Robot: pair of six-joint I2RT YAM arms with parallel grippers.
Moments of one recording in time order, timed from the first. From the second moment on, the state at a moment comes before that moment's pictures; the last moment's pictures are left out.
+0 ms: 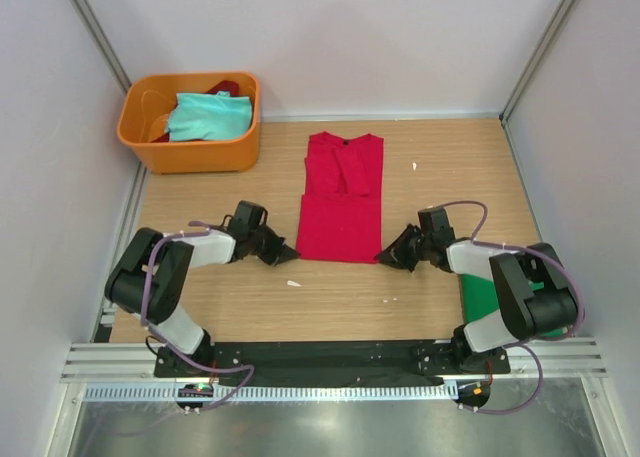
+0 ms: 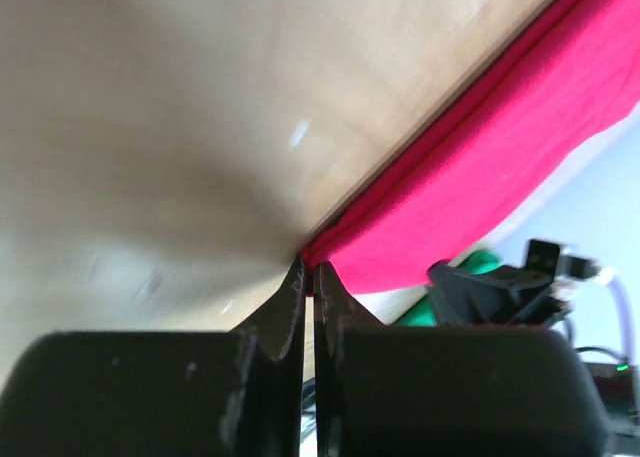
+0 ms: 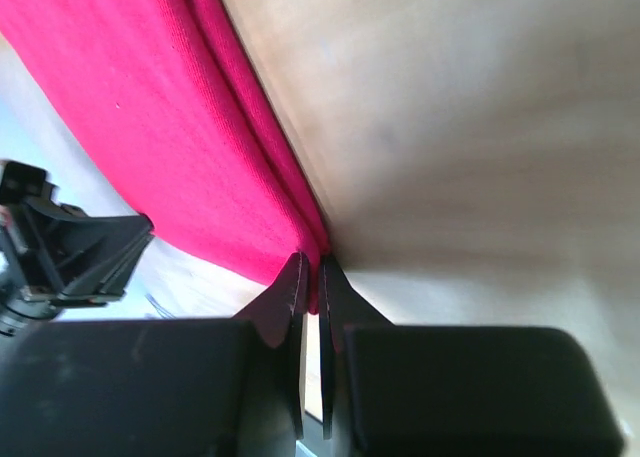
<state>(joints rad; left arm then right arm) -0.40 1.64 0.67 0.00 0.35 -1.34 0.26 1.49 0.50 0.07 -0.40 1.04</state>
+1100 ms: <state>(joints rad) -1.27 0.87 0.49 -0.53 -0.19 -1.76 0.32 0.43 0.31 -1.01 -0.53 0.81</state>
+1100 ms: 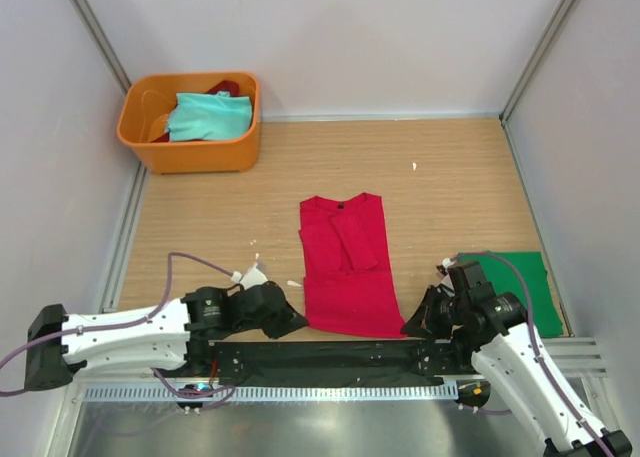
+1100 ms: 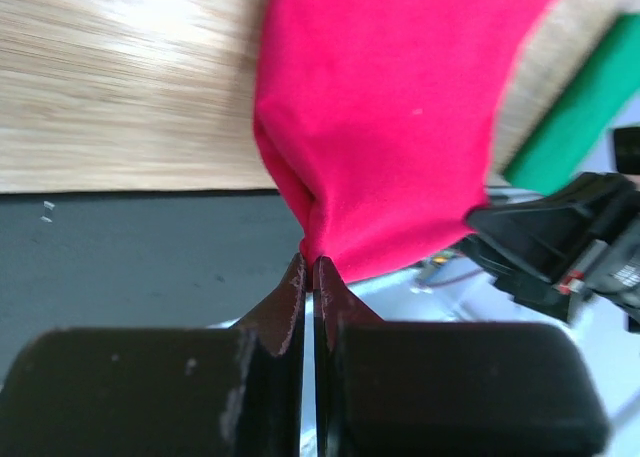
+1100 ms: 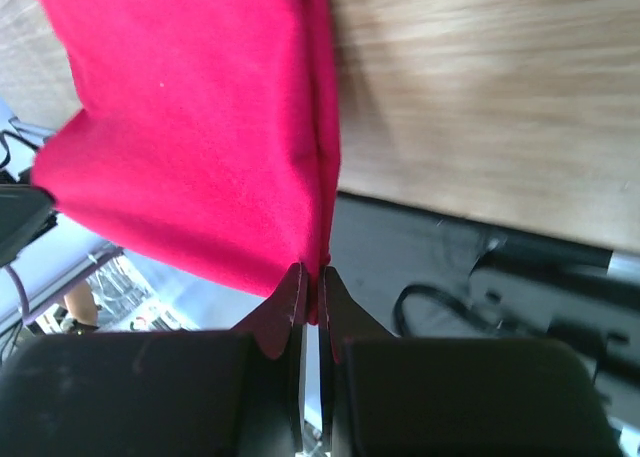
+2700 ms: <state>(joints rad) -0.35 2.13 1.79 -0.59 0.34 -0.82 0.06 1.99 1.42 -0.57 -0.61 0.60</state>
